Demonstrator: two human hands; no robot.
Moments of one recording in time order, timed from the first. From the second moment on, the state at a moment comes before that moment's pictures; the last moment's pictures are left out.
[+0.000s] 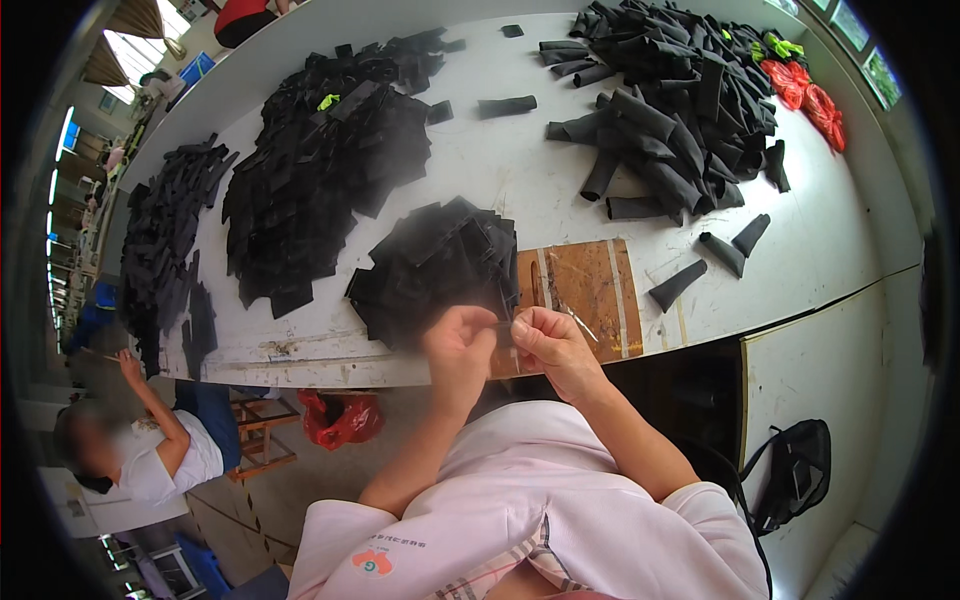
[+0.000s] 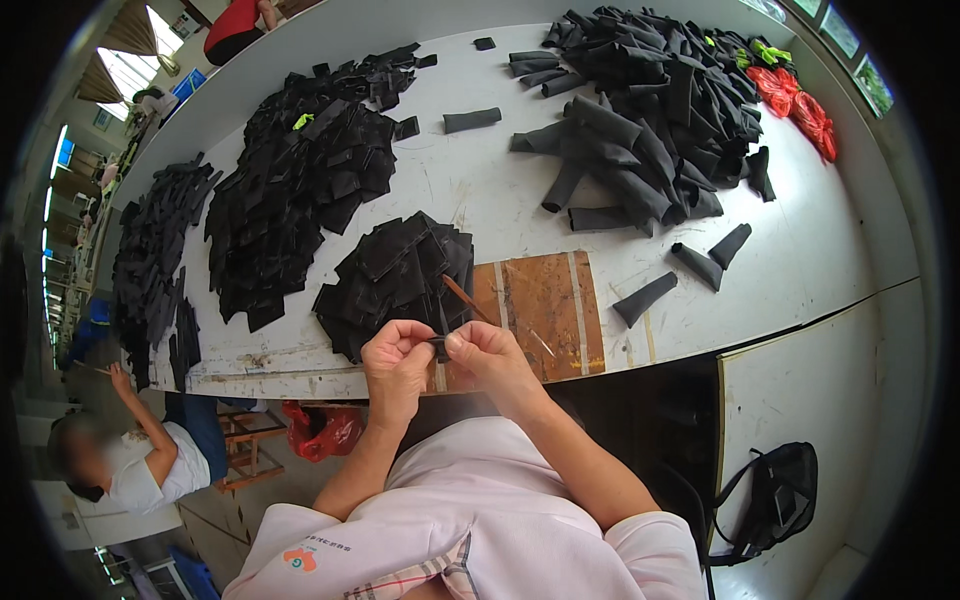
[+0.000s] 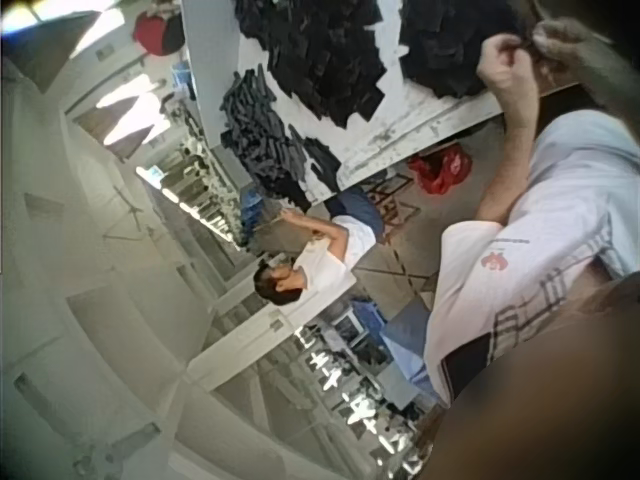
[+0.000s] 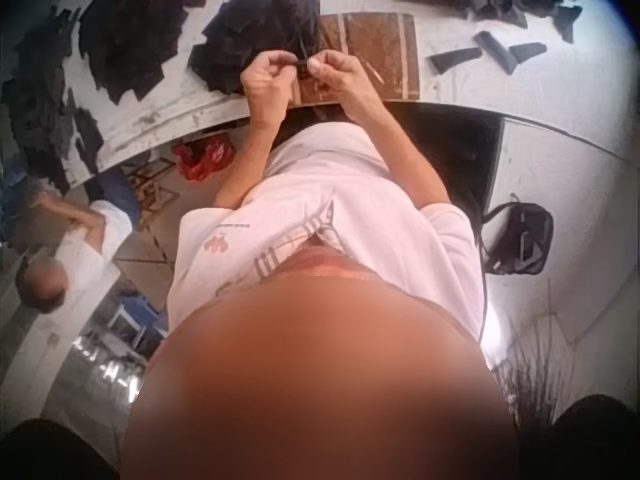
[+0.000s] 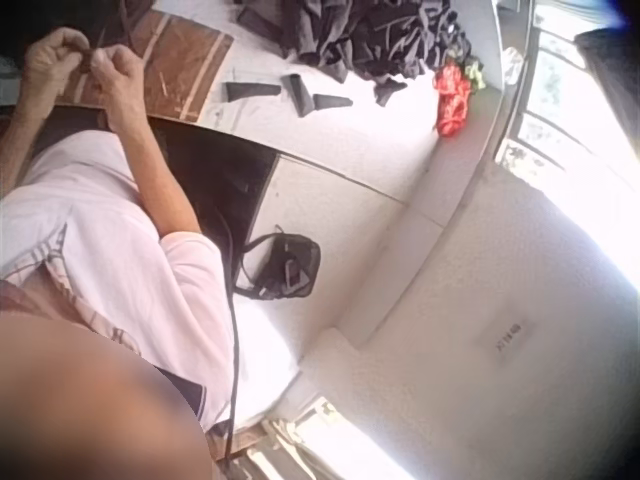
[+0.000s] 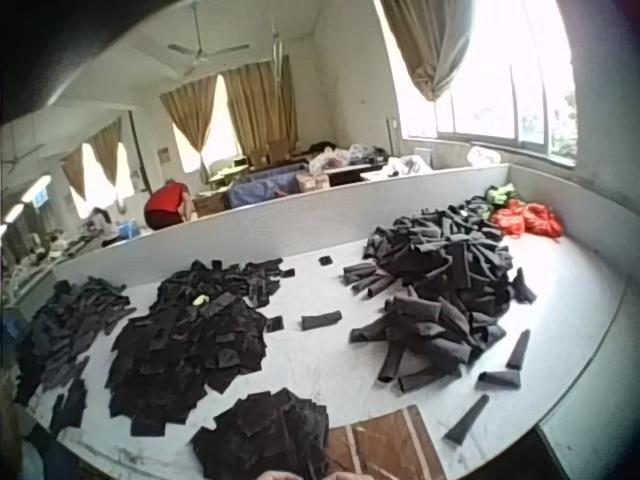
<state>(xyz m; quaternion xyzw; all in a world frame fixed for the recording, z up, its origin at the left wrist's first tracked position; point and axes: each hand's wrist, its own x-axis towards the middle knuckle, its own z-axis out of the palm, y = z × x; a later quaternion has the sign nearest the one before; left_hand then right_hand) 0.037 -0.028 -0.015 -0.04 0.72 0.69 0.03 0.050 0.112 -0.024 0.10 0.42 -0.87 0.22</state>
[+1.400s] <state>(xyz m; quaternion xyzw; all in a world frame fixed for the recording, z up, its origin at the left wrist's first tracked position) 0.015 -0.014 0.087 0.10 0.02 0.91 0.40 0.026 0.140 0.086 -0.13 0.62 -0.77 0.08</state>
